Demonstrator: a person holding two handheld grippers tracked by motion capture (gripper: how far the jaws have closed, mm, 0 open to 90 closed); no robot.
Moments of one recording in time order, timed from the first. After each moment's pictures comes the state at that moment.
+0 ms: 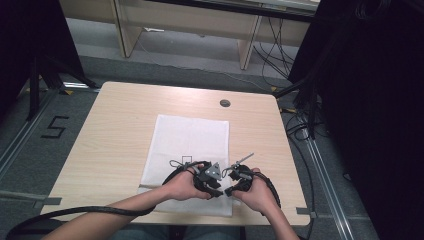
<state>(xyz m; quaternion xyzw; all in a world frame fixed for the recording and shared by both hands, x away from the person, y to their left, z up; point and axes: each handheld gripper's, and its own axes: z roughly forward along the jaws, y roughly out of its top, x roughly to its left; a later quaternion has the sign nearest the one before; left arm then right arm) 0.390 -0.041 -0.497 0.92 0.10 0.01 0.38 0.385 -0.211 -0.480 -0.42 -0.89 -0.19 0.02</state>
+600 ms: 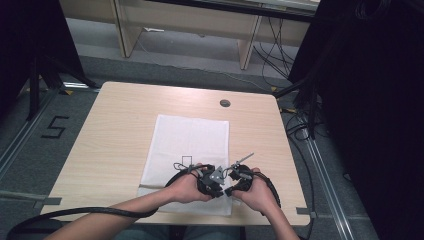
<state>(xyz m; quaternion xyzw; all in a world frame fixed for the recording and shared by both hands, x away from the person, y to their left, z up) 0.385 -0.048 -0.499 0.93 0.08 0.03 0.35 0.386 -0.211 -0.479 -0.42 -0.89 -0.18 0.03</state>
